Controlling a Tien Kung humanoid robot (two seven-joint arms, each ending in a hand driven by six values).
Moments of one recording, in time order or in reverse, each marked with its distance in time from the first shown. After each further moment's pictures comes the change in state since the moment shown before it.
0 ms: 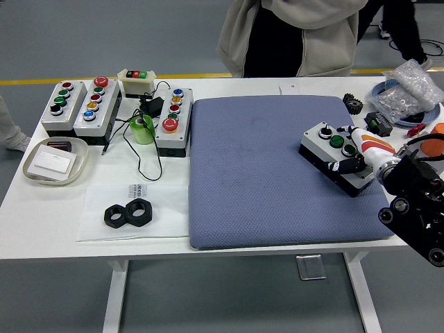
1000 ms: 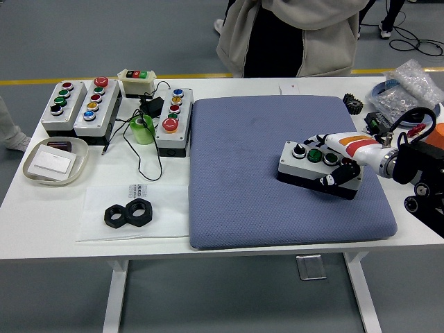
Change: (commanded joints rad) left arm -0.008 0.000 0.002 0.001 -0.004 0.001 0.001; right arm 0.141 -0.103 -0.162 -0.074 -0.088 0.275 0.479
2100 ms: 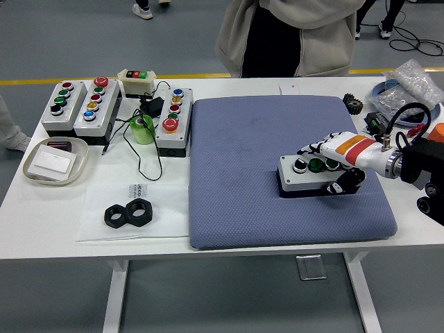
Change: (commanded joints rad) left arm -0.001 0.001 0.004 0.003 -0.001 0.003 0.001; right arm 0.106 -0.071 -0.222 0.008 -0.061 -0.128 0.190
